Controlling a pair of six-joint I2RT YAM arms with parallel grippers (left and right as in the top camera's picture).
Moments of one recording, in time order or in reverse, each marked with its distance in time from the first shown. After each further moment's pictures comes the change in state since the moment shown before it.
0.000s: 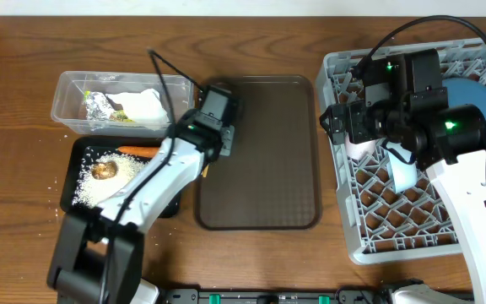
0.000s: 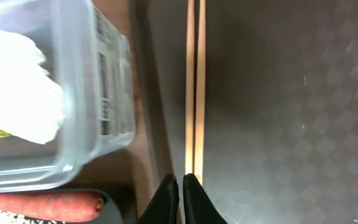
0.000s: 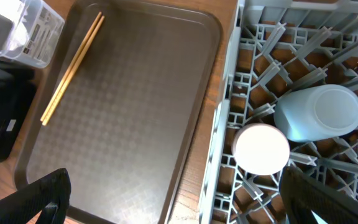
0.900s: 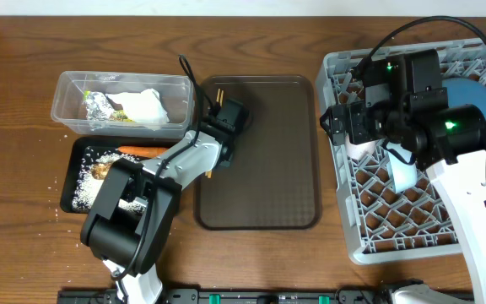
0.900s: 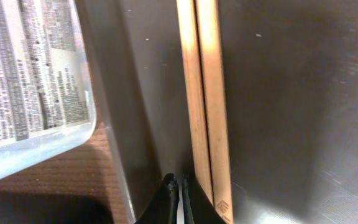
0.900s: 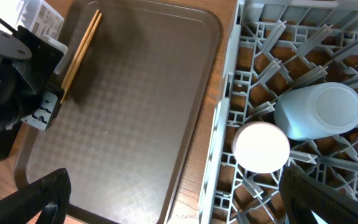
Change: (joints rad) left arm -0.014 0.225 -0.006 0.034 -0.071 0.026; right arm 0.000 0.000 0.000 -0.003 0.000 0.000
